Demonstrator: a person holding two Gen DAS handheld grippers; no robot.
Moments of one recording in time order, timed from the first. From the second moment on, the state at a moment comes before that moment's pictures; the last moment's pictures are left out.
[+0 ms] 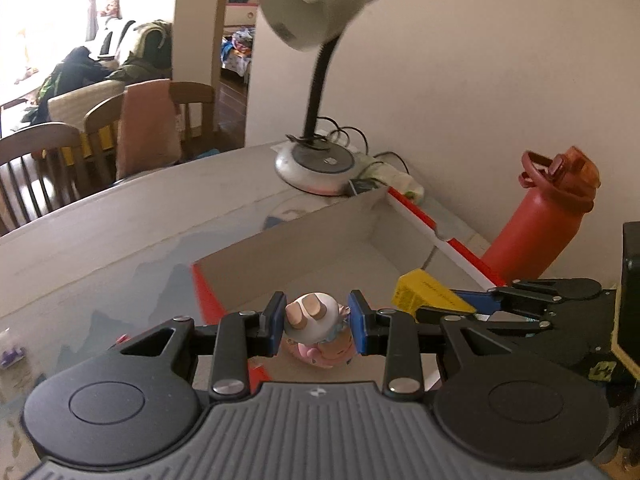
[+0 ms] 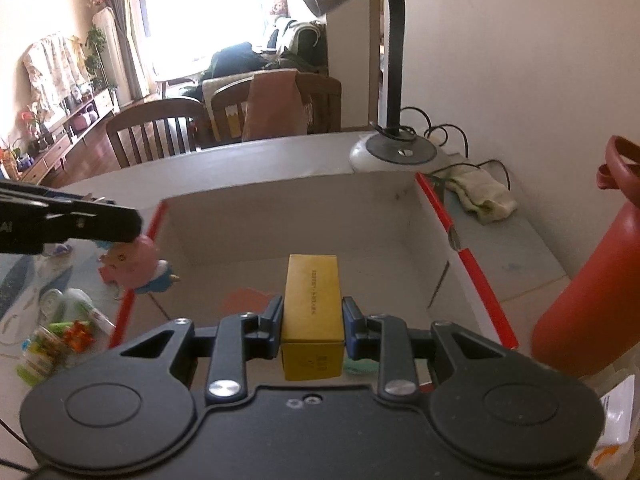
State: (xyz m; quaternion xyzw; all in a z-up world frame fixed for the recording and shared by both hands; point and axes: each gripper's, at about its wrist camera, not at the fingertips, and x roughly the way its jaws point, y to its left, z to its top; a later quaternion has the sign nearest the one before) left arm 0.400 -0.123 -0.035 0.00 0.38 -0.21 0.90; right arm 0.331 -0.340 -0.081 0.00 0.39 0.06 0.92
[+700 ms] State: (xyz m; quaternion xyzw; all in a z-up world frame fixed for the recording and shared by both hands) left arm 0.475 -0.199 -0.102 0.05 0.40 -0.19 0.89; right arm 0.380 -0.364 -0.130 -0.04 0.46 0.05 0.89
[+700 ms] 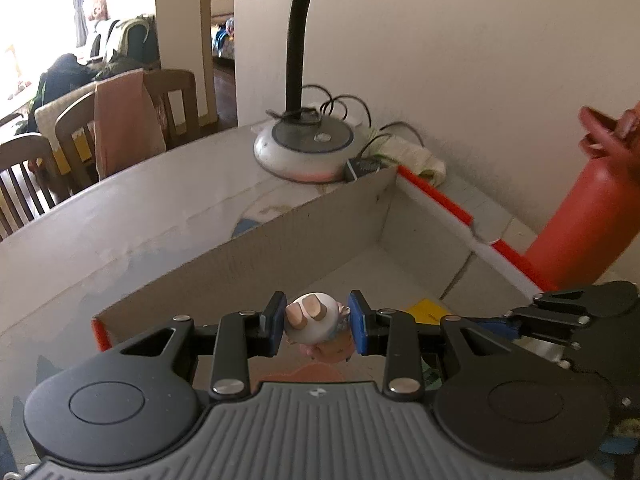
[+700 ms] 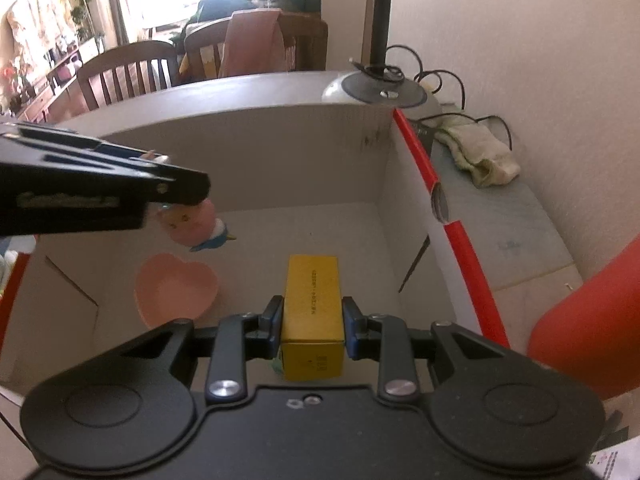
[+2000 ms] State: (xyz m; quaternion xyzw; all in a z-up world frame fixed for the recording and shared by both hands) left arm 0.476 -0.205 -0.141 0.07 0.52 -0.18 0.83; right arm 0.368 -0.370 -0.126 -0.01 0.47 0.09 0.88
